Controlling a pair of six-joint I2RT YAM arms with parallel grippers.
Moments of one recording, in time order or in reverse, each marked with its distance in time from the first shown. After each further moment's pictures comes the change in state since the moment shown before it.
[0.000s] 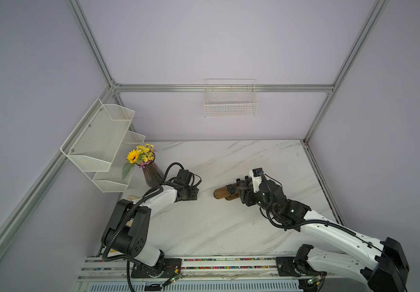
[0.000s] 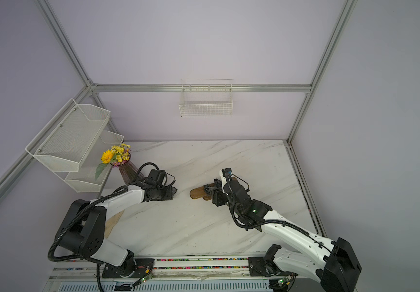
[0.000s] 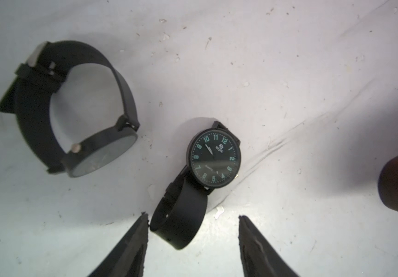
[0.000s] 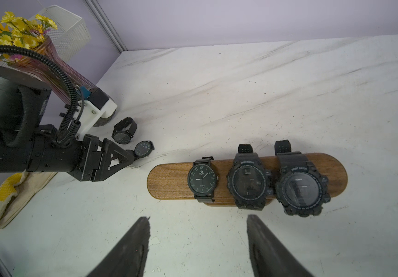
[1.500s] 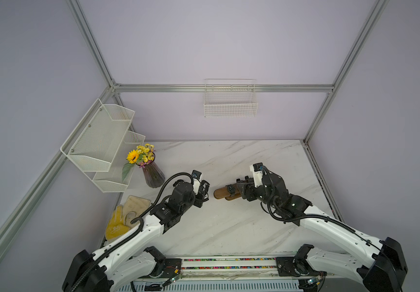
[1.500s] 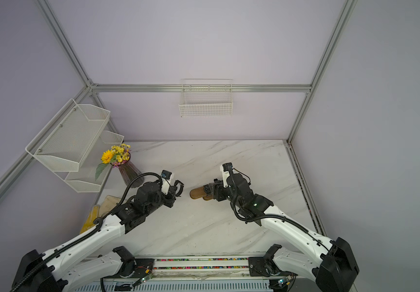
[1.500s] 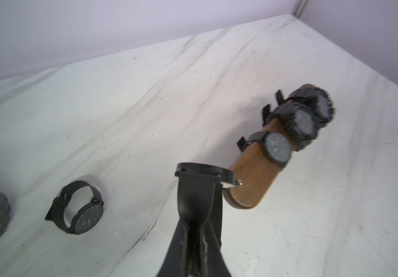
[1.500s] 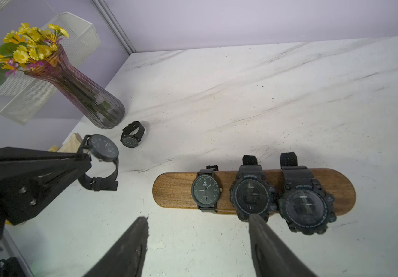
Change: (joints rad) left arm -0.304 -0.596 -0.235 0.293 -0.054 0.248; right arm -0.116 0.023 0.067 -0.021 -0.196 -0.055
